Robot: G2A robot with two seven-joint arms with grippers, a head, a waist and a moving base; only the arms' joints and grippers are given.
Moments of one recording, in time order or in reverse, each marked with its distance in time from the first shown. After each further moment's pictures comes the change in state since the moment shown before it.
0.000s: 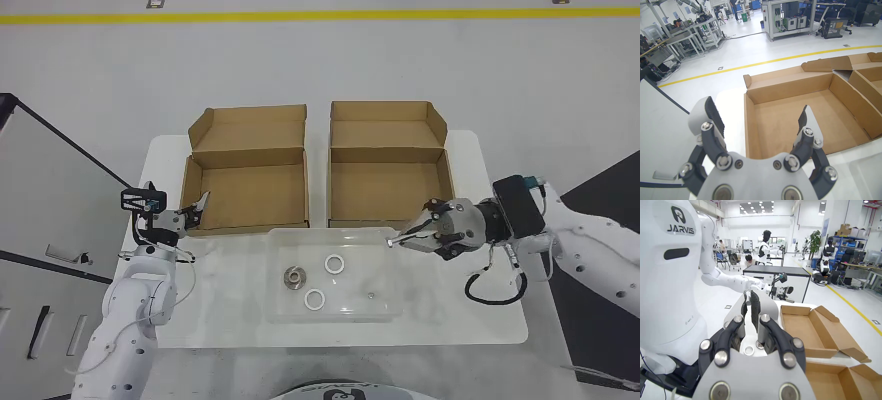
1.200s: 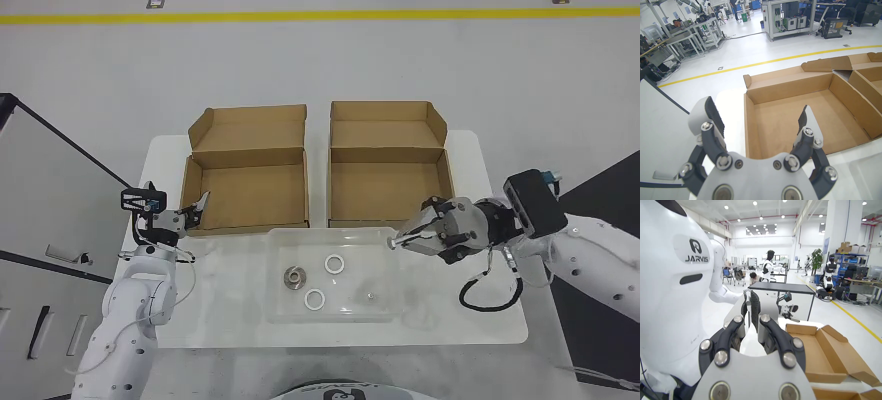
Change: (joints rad) left arm 0.000 0.000 0.000 0.000 0.000 0.000 0.000; right arm -0.012 -0.027 0.015 -0.093 0.138 0.034 -0.028
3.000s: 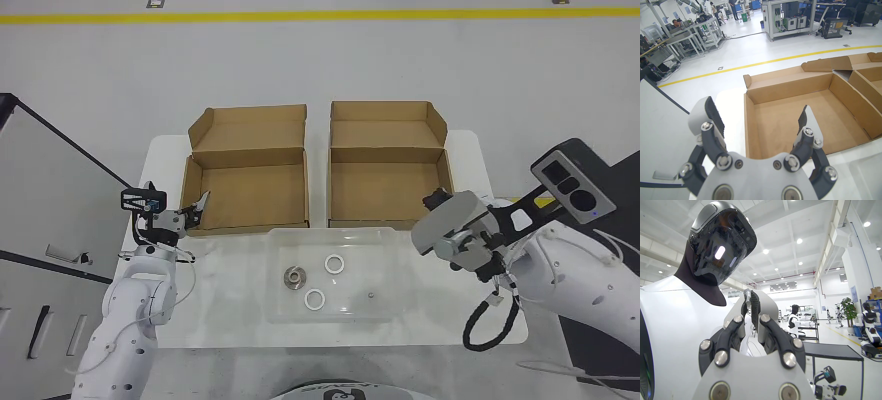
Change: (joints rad) left arm 0.000 0.000 0.000 0.000 0.000 0.000 0.000; right arm -0.039 -0.193 0.097 -0.176 0.329 -0.034 0.035
